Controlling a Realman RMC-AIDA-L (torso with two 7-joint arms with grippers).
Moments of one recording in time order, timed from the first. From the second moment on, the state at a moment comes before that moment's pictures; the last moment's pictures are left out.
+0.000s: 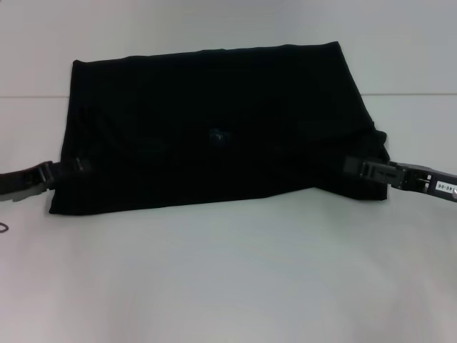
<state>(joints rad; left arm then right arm) -0.54 -1.93 0.66 0.48 2.03 1.03 -2.16 0.58 2.00 -0.58 -0.41 -1.91 -1.33 1.71</state>
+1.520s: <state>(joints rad) -0.54 -1.95 0.70 0.52 2.07 1.06 -2.10 0.64 1.86 -0.58 -0.69 -2.32 -1.36 2.43</state>
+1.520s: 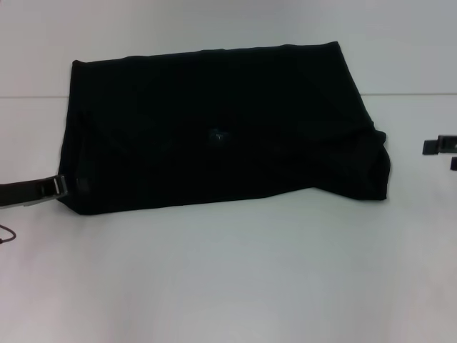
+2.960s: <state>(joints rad) -0.54 -1.95 0.68 0.54 2.06 1.08 -2.04 0.88 1.99 -0.74 -0.57 -2.60 -1.19 2.43</state>
